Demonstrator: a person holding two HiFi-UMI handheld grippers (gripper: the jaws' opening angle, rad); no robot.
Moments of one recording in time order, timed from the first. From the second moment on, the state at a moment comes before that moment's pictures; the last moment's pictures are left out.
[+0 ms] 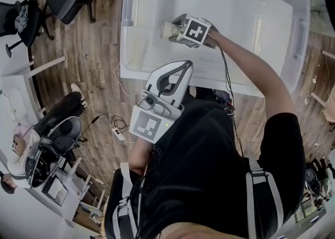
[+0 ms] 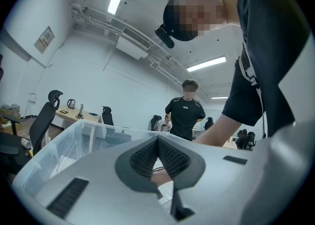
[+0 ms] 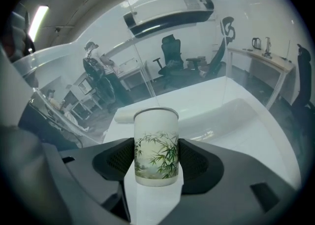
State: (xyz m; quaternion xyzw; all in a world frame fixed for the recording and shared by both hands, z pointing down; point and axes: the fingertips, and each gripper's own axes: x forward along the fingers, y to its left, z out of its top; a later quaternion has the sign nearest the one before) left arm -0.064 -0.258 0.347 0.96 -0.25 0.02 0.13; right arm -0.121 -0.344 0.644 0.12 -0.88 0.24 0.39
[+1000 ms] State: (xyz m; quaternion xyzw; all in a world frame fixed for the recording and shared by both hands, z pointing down) left arm -0.040 -0.227 0.318 0.97 -0.25 0.00 0.09; right arm -0.006 -0.327 0.470 0.28 -0.90 0.17 0.29
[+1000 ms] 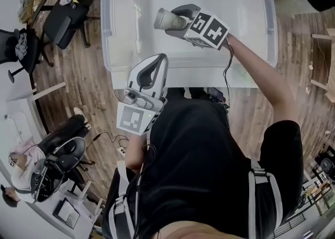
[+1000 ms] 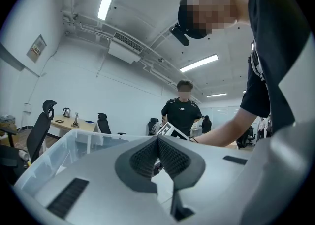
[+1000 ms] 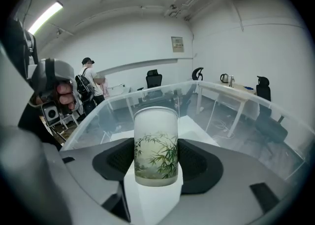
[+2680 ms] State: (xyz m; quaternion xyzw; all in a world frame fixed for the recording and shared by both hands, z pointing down) left arm 0.024 -0.180 0.307 0.98 -0.20 -0.01 0.06; right arm 0.078 -0.165 0.302 0.50 -0.87 0.04 -0.03
